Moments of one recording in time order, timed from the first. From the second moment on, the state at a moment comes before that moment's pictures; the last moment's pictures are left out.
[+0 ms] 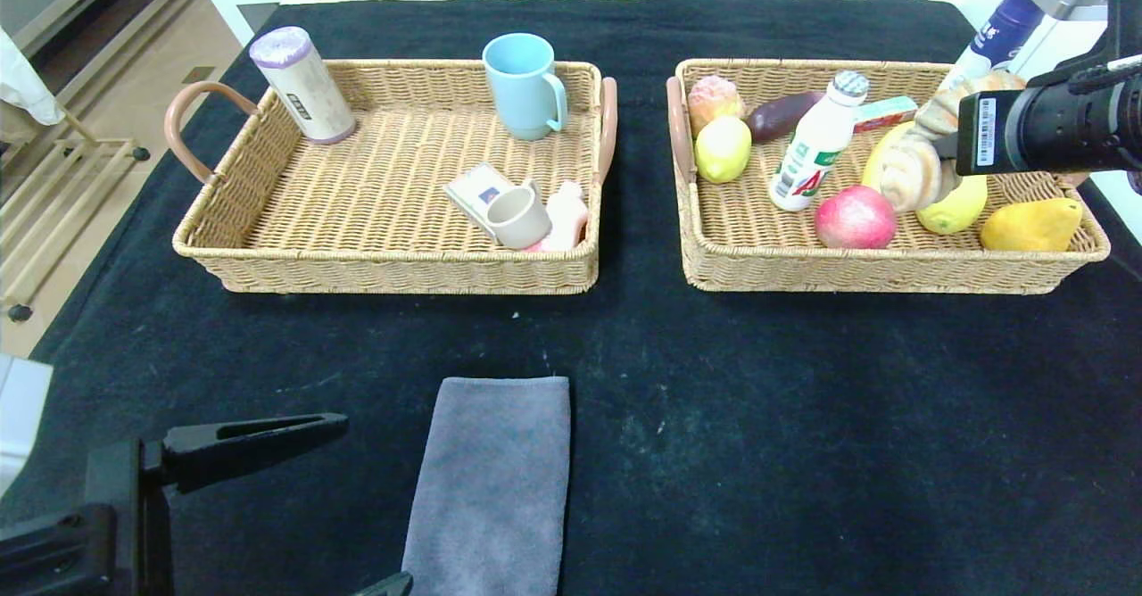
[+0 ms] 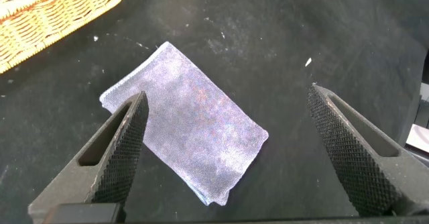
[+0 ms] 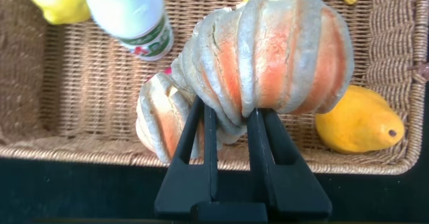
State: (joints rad) left arm -0.57 0.96 -0.50 -0.27 -0.29 0.17; right arm 0.28 1.66 -1.72 0.41 -0.27 0.07
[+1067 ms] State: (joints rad) left arm -0.57 0.96 -0.50 -0.27 -0.29 0.17; right arm 0.23 1.70 -1.73 0.37 -0.28 0.05
